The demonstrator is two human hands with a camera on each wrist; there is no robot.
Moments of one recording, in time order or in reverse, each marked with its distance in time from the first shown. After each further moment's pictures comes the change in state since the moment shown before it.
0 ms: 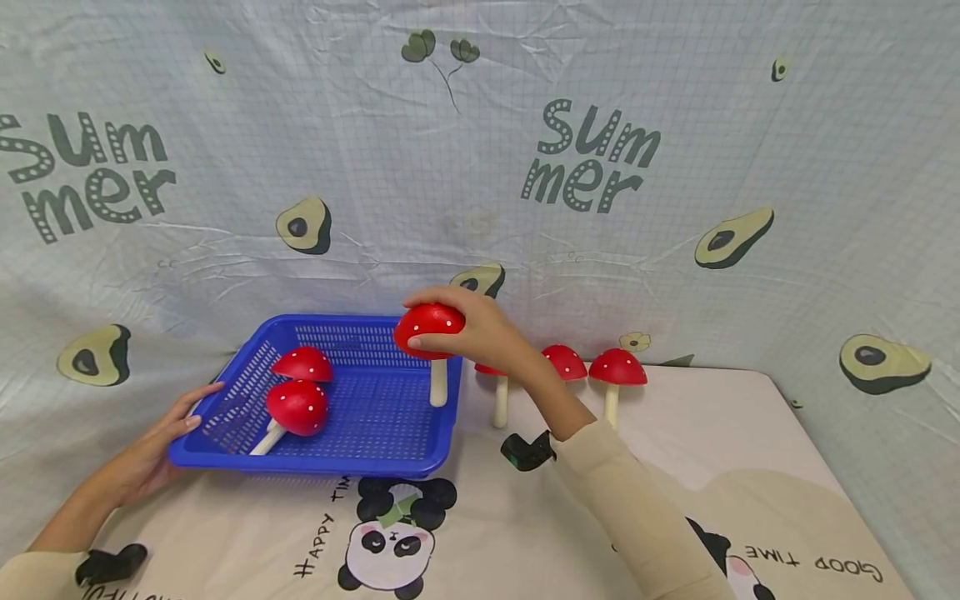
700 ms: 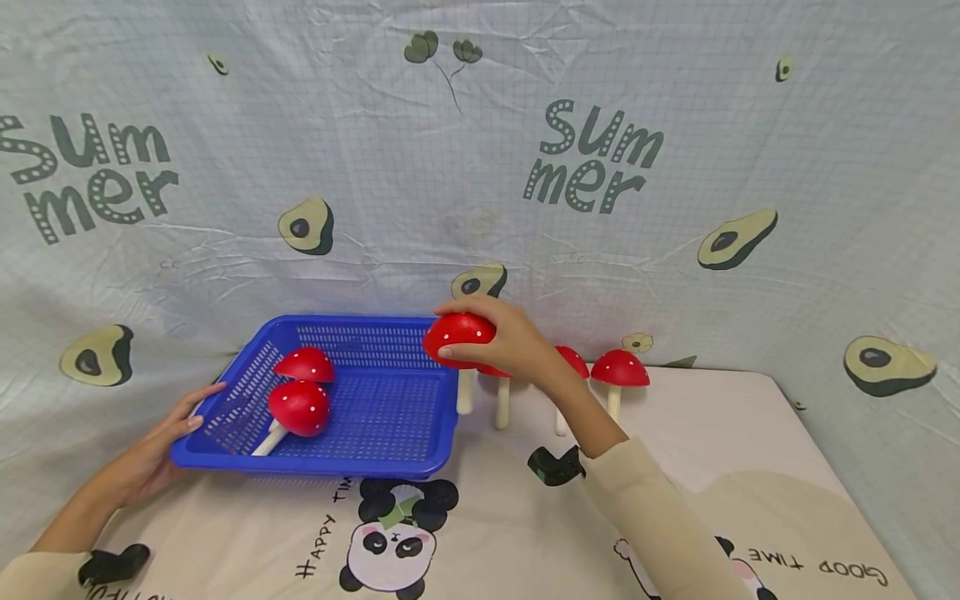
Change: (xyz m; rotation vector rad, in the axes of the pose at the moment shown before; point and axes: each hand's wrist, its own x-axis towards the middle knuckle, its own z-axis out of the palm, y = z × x) left_hand 0.000 -0.001 0.000 0.008 -0.001 0.003; right_hand -0.027 0.011 -0.015 0.021 0.019 0.078
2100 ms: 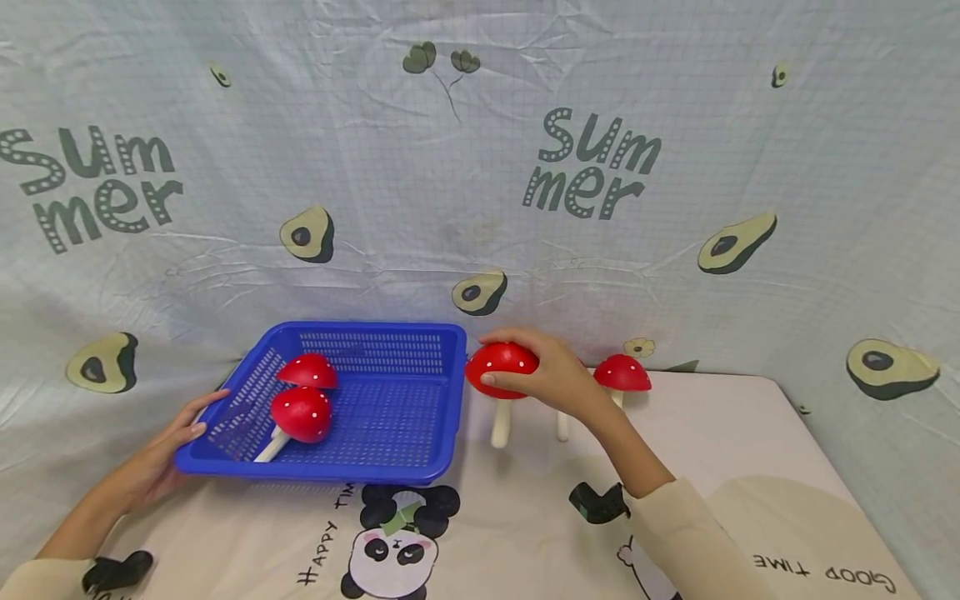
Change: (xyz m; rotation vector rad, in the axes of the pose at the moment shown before) left_hand -0.002 0.004 0.006 -0.006 0.033 -0.013; right_hand -0.045 0.026 -0.016 -0.058 0.033 0.133
